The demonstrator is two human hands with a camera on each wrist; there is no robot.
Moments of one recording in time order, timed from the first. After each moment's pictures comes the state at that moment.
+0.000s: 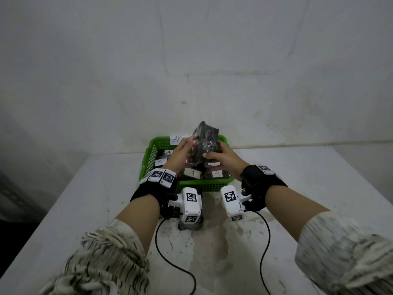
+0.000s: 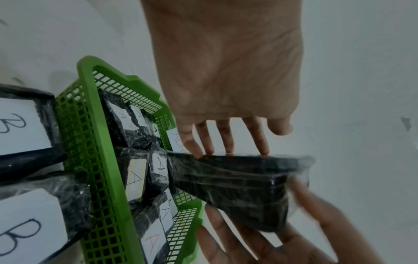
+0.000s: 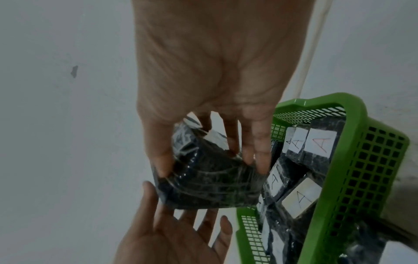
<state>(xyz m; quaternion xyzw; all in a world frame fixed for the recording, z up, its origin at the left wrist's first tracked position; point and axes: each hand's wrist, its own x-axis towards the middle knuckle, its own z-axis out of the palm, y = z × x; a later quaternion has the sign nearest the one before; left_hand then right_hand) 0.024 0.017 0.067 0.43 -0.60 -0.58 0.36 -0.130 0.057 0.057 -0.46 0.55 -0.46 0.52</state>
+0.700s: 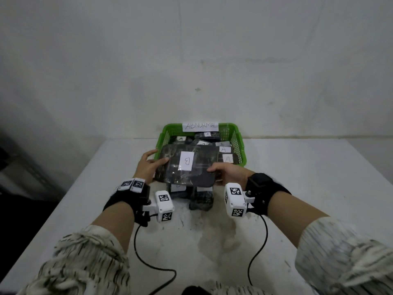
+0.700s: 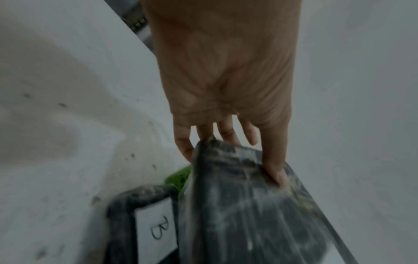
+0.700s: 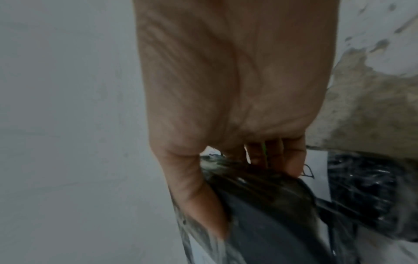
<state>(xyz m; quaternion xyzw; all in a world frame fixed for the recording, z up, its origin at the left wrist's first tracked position) 0.146 0.043 0.013 0.56 -0.45 -0.55 0.42 -0.099 0.096 0.010 -0.36 0.52 -0.33 0.70</state>
